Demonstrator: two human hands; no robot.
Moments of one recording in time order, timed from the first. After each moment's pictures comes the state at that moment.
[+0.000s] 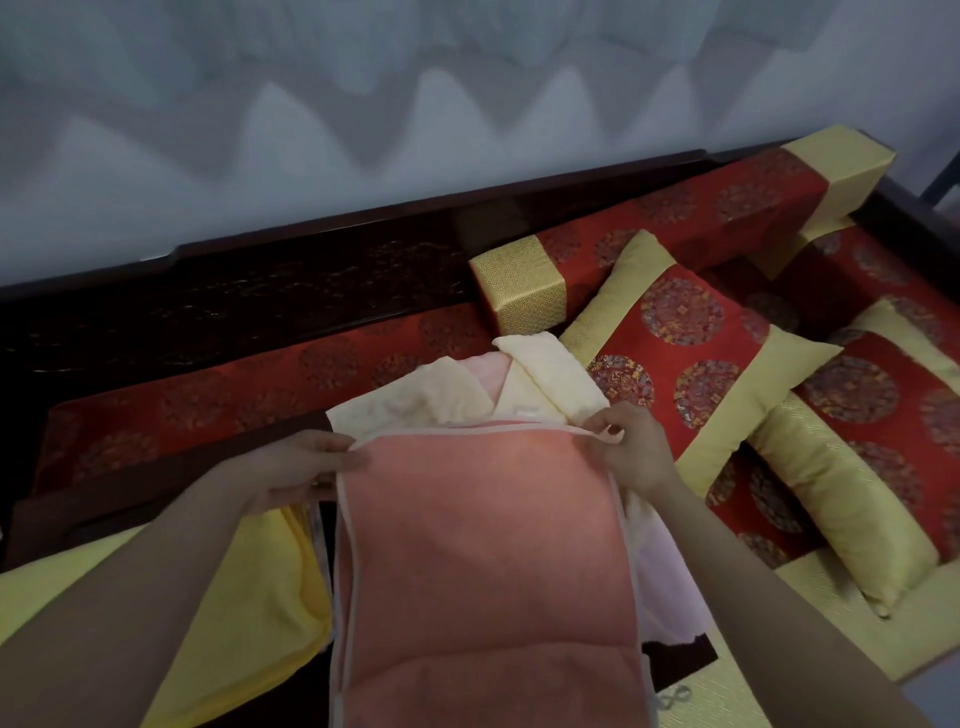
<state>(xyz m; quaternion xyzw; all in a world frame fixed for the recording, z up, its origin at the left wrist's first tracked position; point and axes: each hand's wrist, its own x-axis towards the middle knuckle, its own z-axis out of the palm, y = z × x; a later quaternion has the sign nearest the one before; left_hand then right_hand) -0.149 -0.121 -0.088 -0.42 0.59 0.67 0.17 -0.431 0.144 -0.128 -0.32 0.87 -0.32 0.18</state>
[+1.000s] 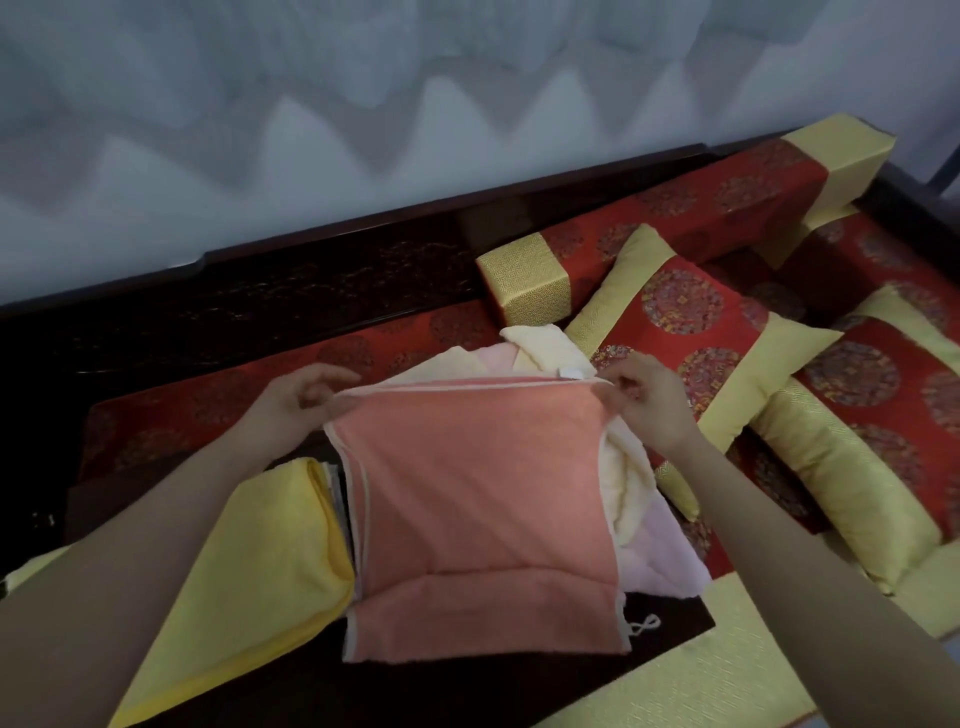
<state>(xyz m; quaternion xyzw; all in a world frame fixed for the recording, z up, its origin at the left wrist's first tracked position) -0.135 -0.121 -0.036 -0.37 0.78 0.49 -0.07 -0.434 0.145 -0.070 -0.43 0.82 -0.37 0.09</state>
